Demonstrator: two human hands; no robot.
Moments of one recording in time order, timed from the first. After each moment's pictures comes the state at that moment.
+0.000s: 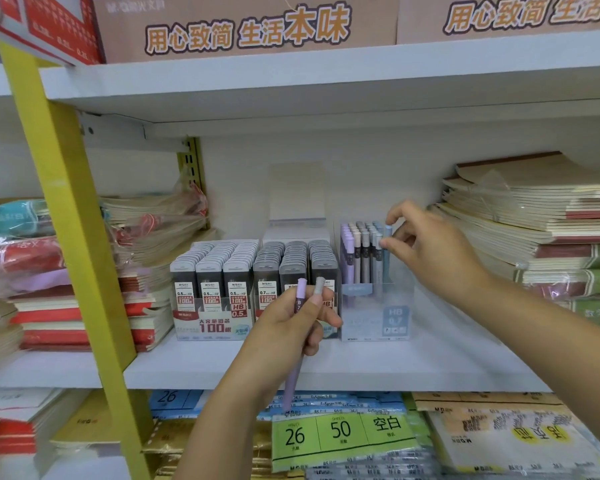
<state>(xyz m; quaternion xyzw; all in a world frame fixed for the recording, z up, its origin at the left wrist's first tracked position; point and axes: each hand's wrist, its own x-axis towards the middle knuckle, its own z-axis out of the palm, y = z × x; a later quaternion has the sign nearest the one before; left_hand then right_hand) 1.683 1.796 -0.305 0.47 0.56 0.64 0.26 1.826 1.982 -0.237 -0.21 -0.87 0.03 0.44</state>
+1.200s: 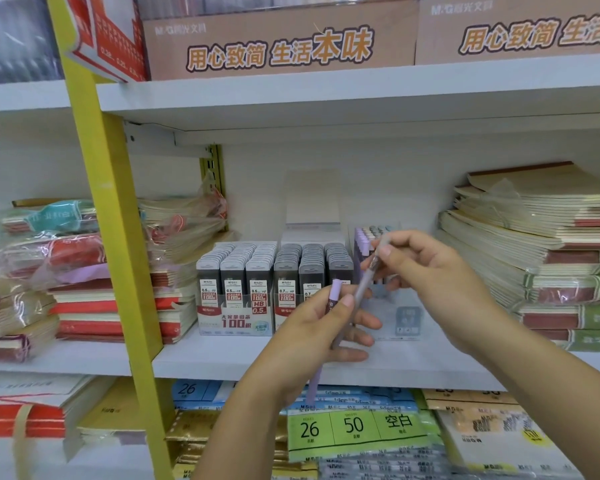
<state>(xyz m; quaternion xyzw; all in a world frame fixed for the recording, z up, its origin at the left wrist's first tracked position) 1.701 1.778 -0.294 0.51 0.49 0.62 0.34 1.831 1.893 -0.241 -0.11 -0.73 0.51 0.44</state>
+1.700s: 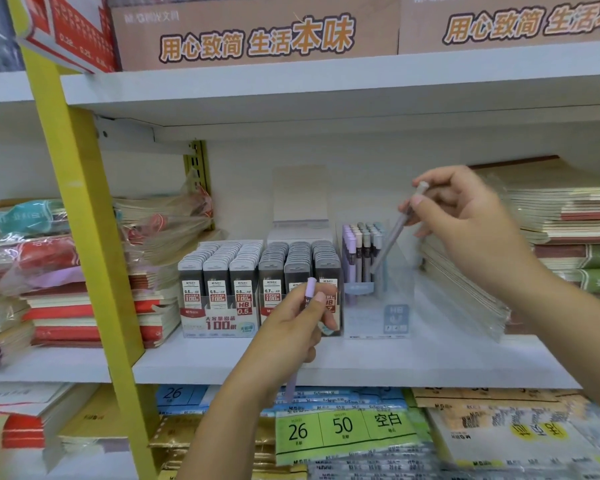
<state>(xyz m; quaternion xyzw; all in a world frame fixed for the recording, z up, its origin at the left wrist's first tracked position) 1.687 1.789 -0.305 0.46 0.55 0.64 0.28 1.853 1.940 -0.205 -0.09 -0.76 0.34 0.55</state>
